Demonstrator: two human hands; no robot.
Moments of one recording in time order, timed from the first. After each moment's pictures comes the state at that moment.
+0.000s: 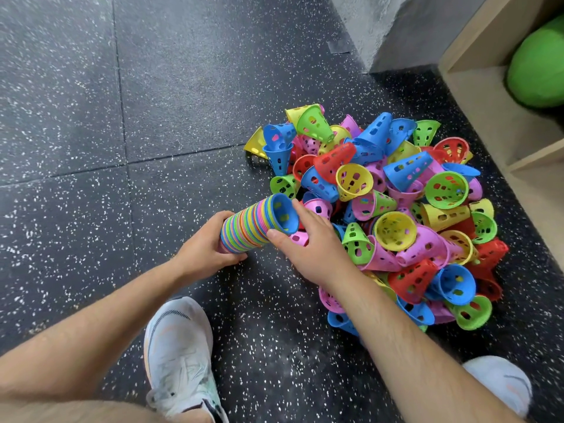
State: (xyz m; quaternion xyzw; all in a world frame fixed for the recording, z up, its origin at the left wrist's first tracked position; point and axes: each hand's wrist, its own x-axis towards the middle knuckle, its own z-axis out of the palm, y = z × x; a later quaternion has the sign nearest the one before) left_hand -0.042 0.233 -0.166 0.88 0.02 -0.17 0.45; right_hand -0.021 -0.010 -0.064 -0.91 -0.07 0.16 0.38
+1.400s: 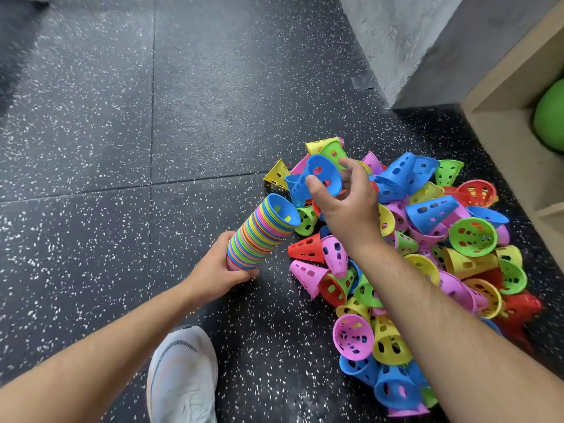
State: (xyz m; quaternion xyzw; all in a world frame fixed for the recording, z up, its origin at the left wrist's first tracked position) left_hand -0.030 0.239 -0.177 0.81 0.09 -0.12 0.56; right_hand 0.088 0.011 -0.041 -0.87 -0.01 -0.05 0.49
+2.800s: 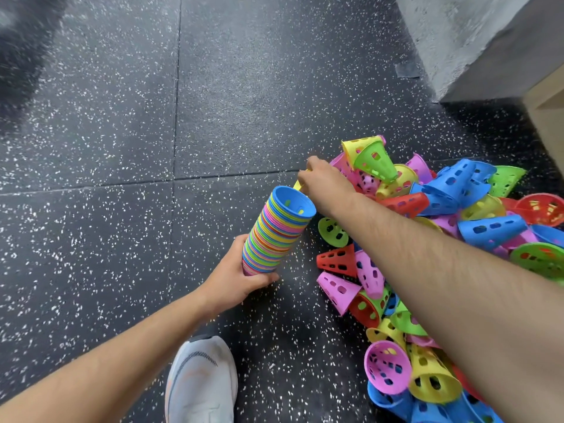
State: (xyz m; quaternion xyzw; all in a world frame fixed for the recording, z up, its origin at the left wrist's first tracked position) left_hand -0.025 0.251 -0.178 0.79 0.15 -0.13 0.58; right_hand 0.193 0.090 -0.123 -0.94 -0.32 0.12 0.01
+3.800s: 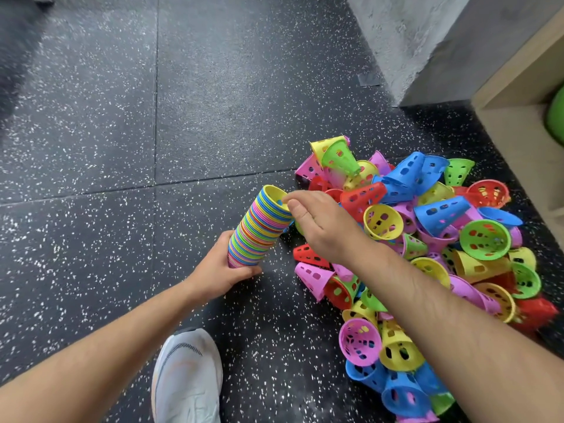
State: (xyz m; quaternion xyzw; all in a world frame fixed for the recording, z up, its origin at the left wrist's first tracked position) left_hand -0.023 0.244 -0.170 0.82 0.12 -0.14 0.55; right_hand 0.088 0.020 -0.066 -0.88 -0.30 0.10 0.34
